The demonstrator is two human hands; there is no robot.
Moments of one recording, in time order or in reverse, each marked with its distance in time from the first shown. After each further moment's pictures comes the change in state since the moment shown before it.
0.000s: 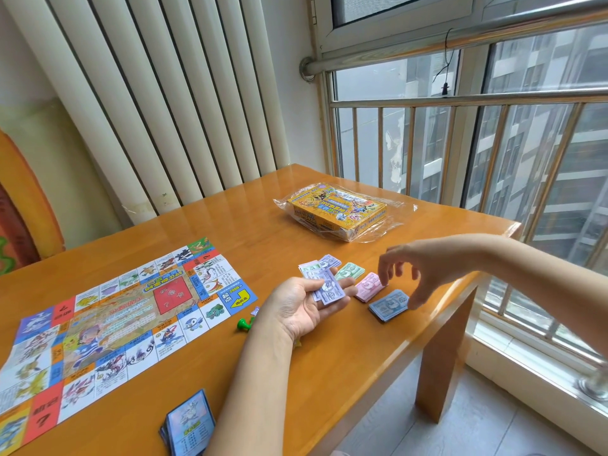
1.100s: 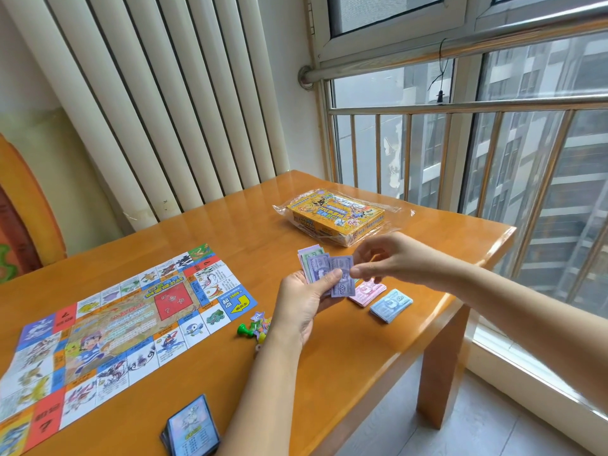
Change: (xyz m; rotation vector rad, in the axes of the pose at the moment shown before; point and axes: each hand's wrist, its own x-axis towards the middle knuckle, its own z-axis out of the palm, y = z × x) left_hand 0.001 -0.014 0.013 0.300 0.160 0.465; right_hand 0.011 -0.036 0.015 0.700 0.450 -0.104
